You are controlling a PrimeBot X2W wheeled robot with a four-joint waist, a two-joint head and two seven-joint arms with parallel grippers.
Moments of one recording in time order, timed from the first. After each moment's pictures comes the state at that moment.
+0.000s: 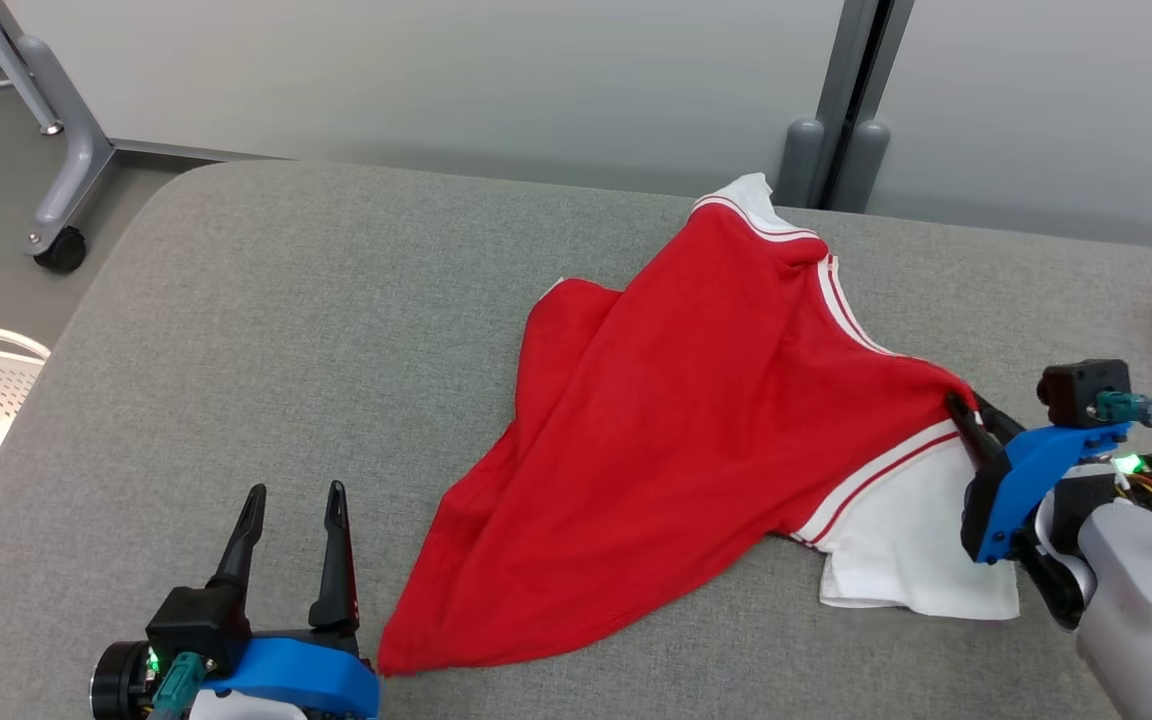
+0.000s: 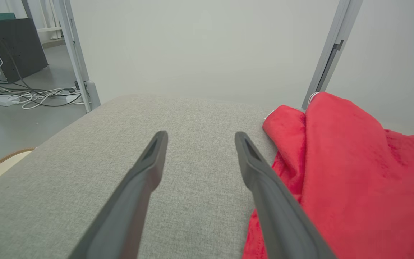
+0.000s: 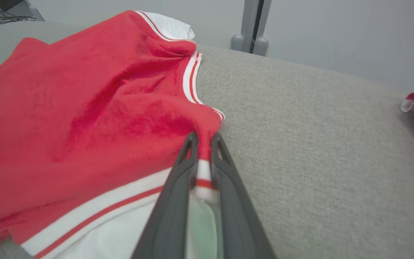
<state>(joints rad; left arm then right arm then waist) -0.05 0.05 -0.05 0.30 -0.15 -0.08 -0.26 -0.66 -0.36 0.55 1.00 0.62 0.13 -0.14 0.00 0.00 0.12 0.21</state>
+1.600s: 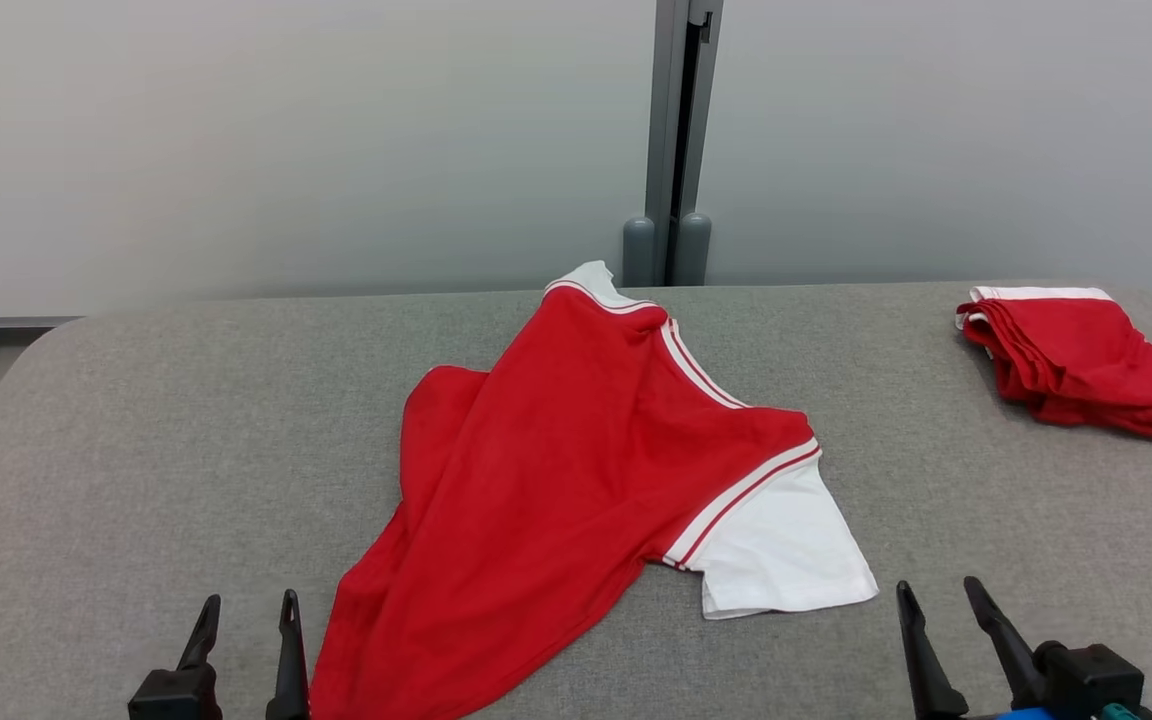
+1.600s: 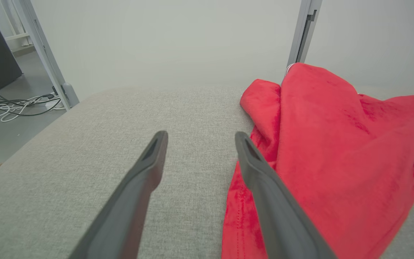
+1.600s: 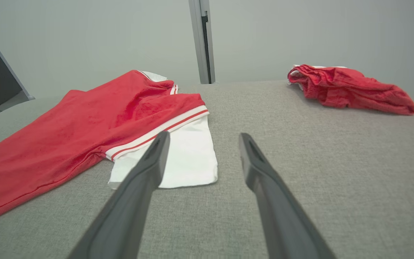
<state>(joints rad) 0.03 0.08 0.03 0.42 -0.07 -0.08 -0.26 0.05 -0.09 0.02 0.31 0.20 0.13 -0.26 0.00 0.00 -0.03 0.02</state>
